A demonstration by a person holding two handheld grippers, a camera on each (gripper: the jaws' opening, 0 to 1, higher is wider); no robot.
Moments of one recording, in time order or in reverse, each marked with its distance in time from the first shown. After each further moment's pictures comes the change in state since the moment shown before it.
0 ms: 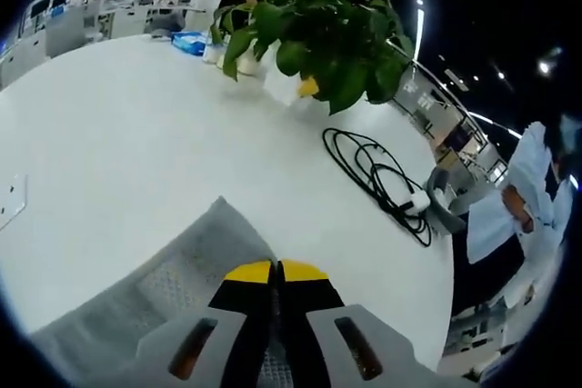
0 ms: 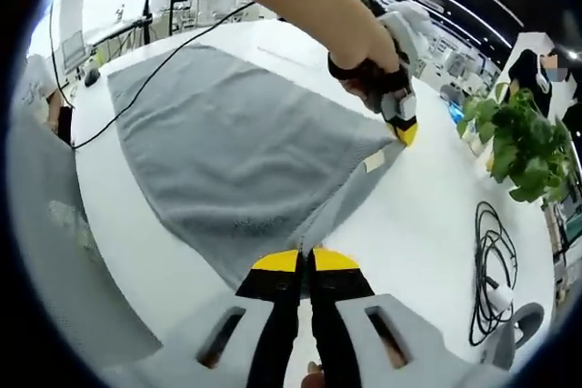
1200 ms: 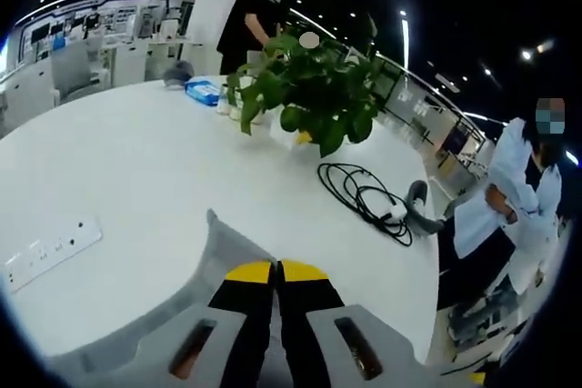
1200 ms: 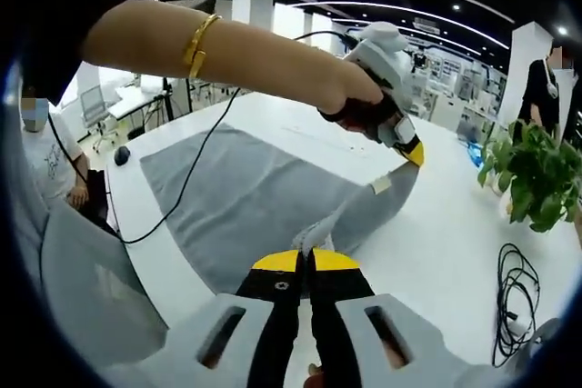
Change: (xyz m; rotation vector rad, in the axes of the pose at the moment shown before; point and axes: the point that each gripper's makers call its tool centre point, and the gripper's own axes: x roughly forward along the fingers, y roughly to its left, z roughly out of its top) left arm -0.123 0.020 0.032 0.072 -0.123 0.020; right arm -0.036 0.059 0.116 0.033 -0.233 0.125
